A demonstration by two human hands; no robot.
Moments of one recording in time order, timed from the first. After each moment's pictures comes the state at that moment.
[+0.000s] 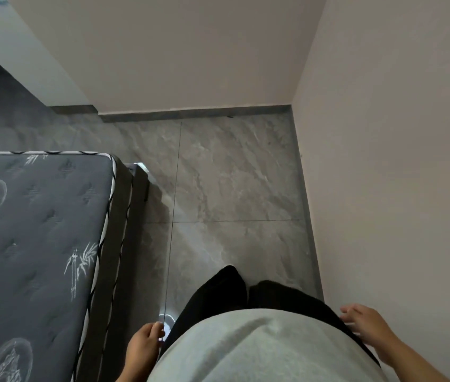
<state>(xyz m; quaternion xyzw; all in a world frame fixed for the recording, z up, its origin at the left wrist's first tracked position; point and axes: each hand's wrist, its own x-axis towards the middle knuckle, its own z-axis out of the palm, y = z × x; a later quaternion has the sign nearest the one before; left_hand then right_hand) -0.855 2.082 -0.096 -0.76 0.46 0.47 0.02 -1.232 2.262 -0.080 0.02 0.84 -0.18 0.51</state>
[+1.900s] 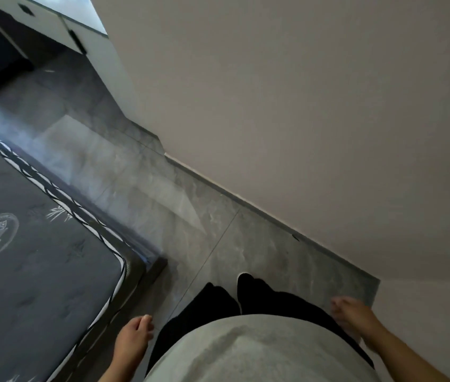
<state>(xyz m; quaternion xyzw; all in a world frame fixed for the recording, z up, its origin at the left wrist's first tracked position) -1.085 1.475 -0.081 -0.86 0.21 0.44 -0.14 -1.490 1.421 -0.064 -0.22 0.81 -0.04 0.55</state>
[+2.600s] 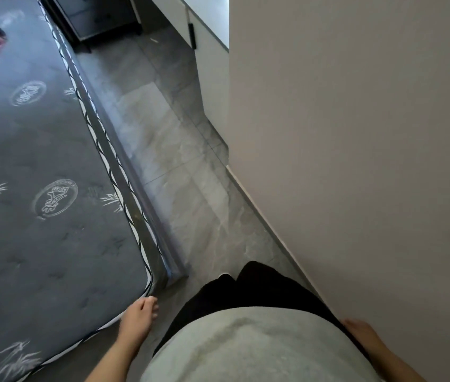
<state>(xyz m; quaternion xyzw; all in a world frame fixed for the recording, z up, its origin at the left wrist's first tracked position) -0.999 1.318 -0.090 -0.87 0.01 0.42 -0.27 -1.390 1.141 -0.089 -0.42 0.73 0.16 0.51</state>
